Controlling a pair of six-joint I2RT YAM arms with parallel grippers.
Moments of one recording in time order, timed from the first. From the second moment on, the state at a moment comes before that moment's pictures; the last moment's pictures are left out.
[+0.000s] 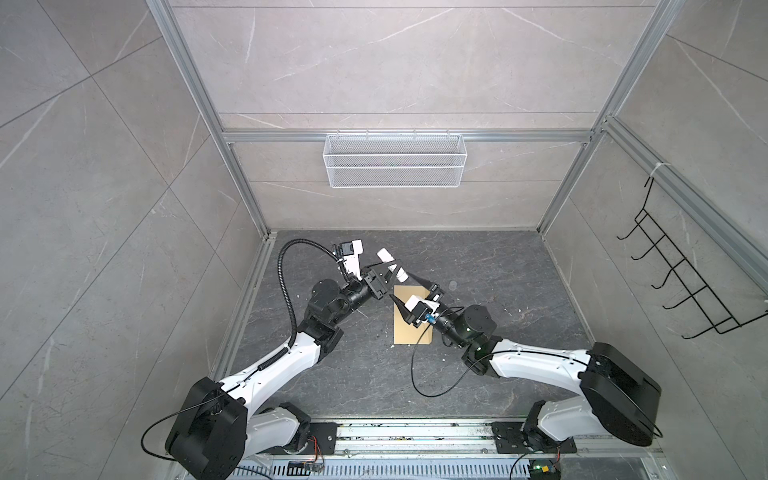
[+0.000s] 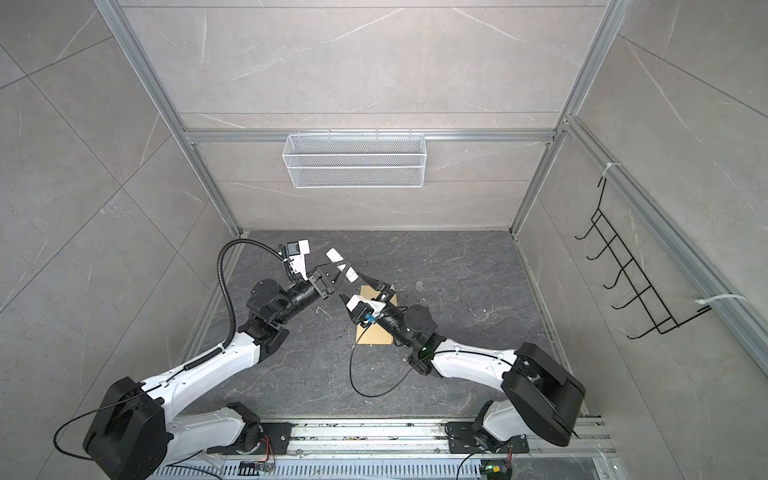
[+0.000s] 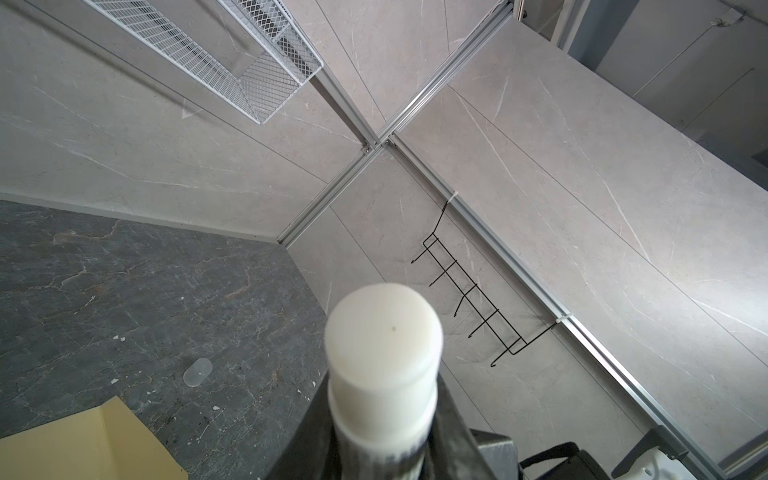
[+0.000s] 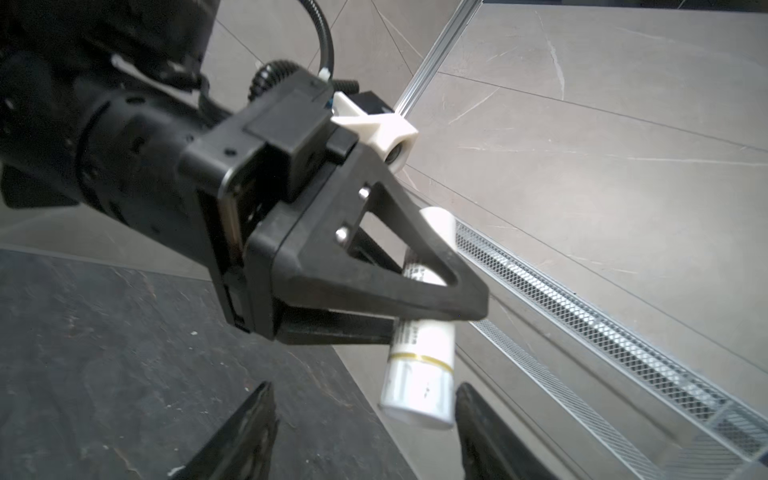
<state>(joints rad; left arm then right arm) -0.58 1.21 0.70 0.73 0.37 -0.88 0.89 1.46 0.65 1.08 0.03 -0.72</state>
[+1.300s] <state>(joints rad) -0.58 1.21 0.70 0.76 0.37 -0.89 0.88 1.44 0.70 0.99 0.10 -0.44</state>
